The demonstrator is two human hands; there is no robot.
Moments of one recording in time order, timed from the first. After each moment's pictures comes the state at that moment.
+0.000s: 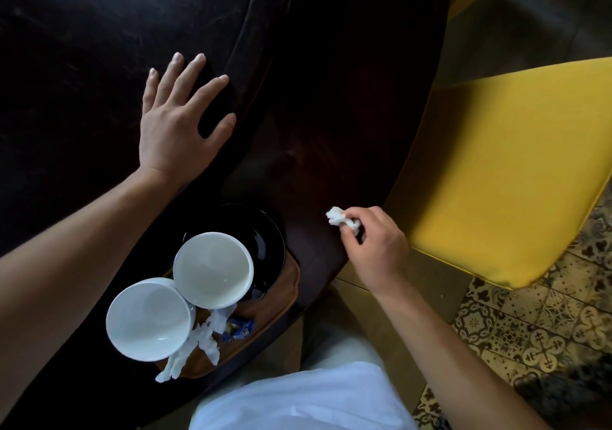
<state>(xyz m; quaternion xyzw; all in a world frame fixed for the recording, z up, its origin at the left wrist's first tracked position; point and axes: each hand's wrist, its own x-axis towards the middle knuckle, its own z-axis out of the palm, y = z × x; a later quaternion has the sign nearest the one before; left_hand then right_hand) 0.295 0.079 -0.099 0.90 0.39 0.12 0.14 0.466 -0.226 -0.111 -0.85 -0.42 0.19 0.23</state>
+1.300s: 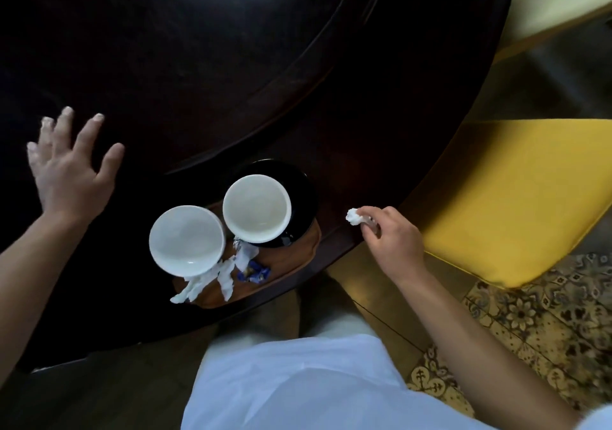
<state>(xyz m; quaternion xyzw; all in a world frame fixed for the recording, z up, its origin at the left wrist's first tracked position) 0.033 0.016 -0.081 0.71 0.69 0.01 0.13 0.469 -0.240 -0.087 -0.80 -0.53 0.25 0.11</state>
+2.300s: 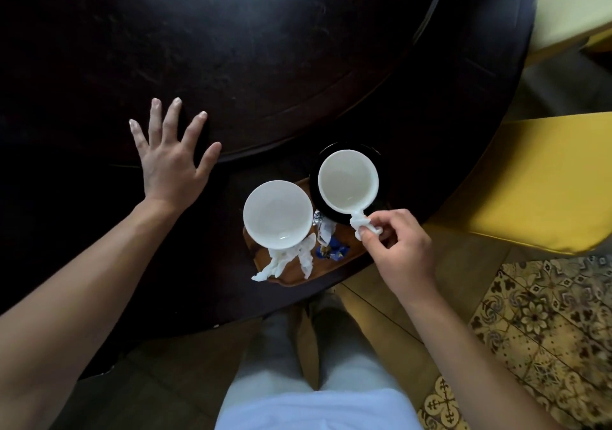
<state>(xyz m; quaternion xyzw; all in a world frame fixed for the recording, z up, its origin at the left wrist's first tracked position) -0.002 0.007 -0.111 0.82 0.56 0.11 0.10 0.298 -0.246 -0.040 -0.80 -0.47 0.22 0.29</state>
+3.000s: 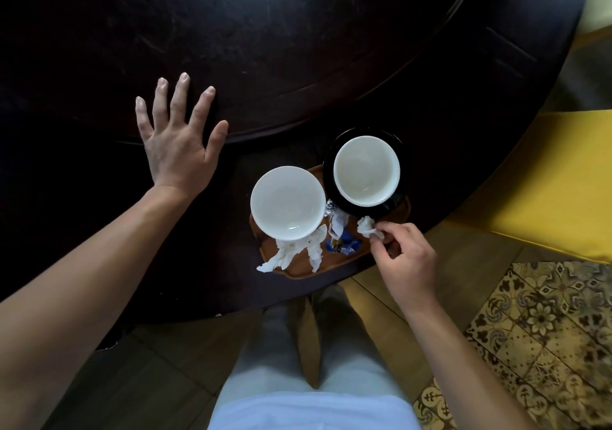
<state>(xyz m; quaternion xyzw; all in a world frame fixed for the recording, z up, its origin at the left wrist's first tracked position) 0.002 -0.001 -0.120 0.80 0.59 0.10 0.07 0.291 -0.268 -0.088 -0.82 -0.48 0.18 0.25</state>
